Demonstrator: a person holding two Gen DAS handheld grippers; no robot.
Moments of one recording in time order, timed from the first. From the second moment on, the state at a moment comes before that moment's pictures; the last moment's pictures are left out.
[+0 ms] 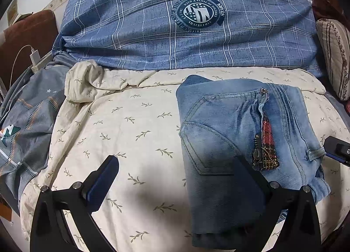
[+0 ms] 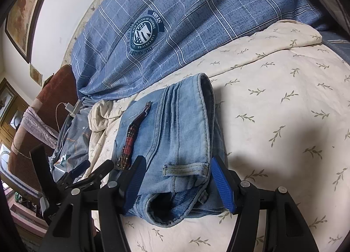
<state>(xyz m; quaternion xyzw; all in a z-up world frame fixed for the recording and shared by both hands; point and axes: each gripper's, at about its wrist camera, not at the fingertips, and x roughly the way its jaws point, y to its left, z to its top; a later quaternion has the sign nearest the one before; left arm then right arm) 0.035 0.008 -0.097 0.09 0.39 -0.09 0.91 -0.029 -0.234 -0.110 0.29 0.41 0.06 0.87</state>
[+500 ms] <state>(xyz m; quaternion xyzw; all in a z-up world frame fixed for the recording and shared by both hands) 0.034 0.006 -0.096 0.09 0.39 -0.09 0.91 -0.028 -0.233 -0.112 0.29 0.41 0.06 0.86</state>
